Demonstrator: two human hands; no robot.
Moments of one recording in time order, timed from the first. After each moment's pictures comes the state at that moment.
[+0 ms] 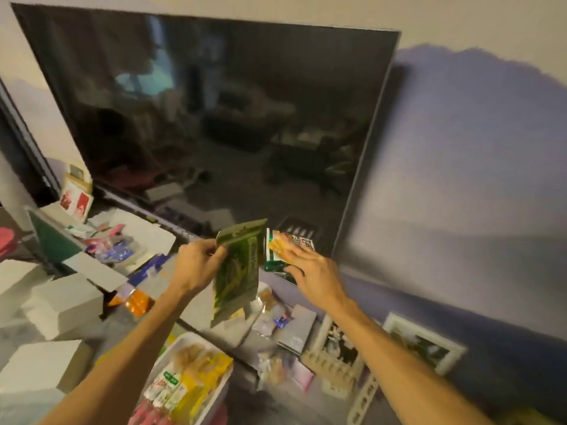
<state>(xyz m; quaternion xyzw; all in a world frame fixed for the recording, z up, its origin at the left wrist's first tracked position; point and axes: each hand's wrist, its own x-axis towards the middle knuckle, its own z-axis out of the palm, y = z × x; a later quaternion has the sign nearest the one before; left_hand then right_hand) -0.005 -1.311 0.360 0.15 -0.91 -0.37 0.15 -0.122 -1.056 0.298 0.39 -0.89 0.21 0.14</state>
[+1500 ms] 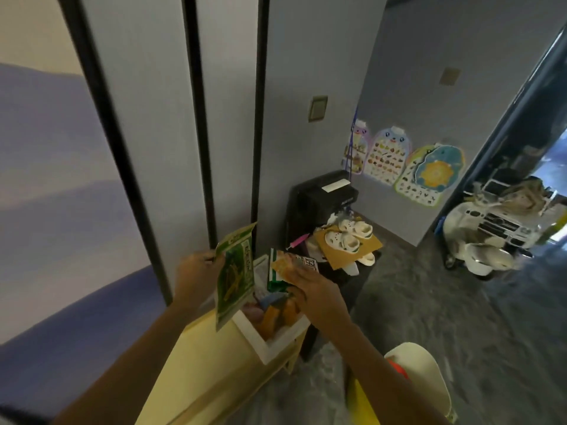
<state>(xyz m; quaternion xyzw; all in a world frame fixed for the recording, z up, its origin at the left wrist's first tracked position) -0.016 -0.188 0.285 -0.31 -0.81 -0.48 -0.16 0.230 -0.032 0.264 -0.29 -0.94 0.13 0.12</state>
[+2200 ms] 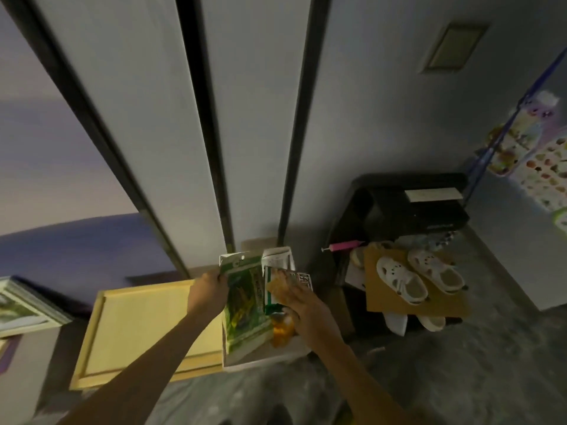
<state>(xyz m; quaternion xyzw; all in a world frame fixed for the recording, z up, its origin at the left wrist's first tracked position) -0.002 -0.056 0.093 -0.06 -0.94 -0.30 -0.13 0.156 0.170 0.091 -0.04 -0.96 0.27 -0.01</state>
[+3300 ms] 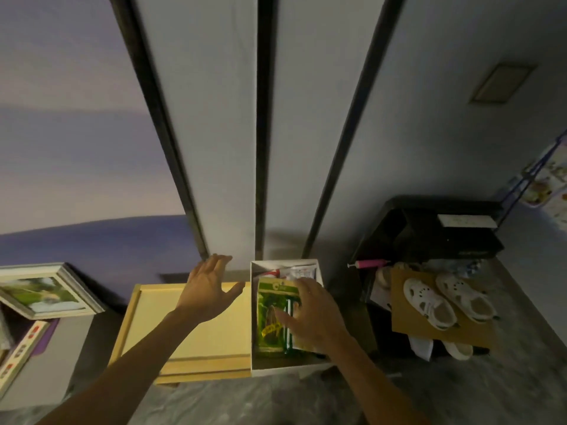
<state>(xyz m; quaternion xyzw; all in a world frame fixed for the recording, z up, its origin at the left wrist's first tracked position) -0.013 -0.139 0.153 -0.20 -0.96 -0.20 -0.09 0.114 0.111 0.149 -0.08 -0.97 0.23 -0.04</state>
